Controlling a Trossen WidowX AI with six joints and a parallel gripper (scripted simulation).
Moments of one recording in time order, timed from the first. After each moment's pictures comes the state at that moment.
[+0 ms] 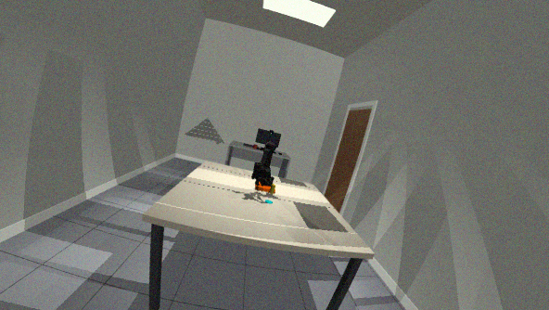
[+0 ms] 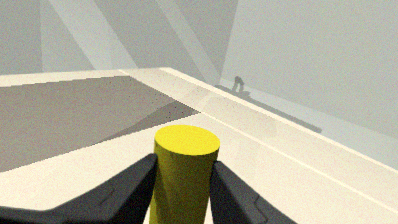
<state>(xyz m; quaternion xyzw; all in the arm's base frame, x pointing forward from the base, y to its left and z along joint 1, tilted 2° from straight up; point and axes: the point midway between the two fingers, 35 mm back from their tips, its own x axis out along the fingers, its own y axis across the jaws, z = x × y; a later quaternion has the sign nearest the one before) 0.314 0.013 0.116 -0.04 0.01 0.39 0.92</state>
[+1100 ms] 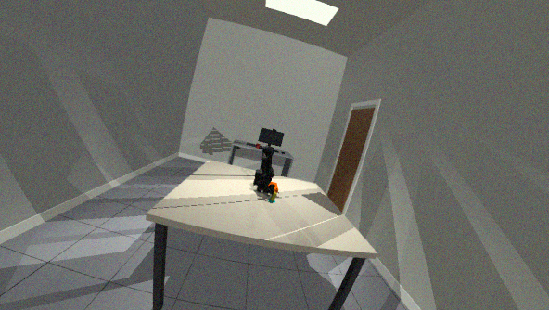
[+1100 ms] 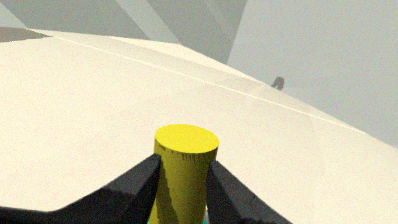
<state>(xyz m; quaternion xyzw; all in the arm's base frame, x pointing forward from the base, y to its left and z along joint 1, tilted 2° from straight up) 0.306 0.019 0.046 -0.08 0.01 0.40 0.91</state>
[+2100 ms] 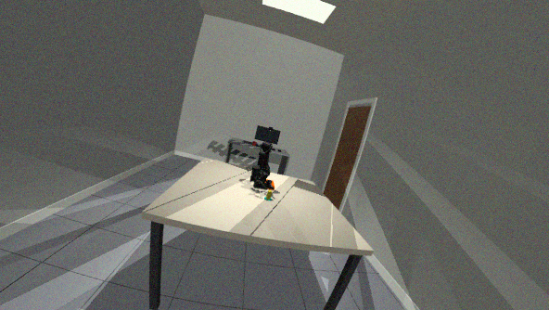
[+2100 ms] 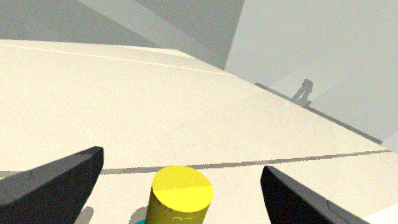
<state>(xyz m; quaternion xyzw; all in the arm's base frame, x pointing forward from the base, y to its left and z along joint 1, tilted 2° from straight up) 0.309 0.017 0.063 -0.07 0.01 0.40 0.91</state>
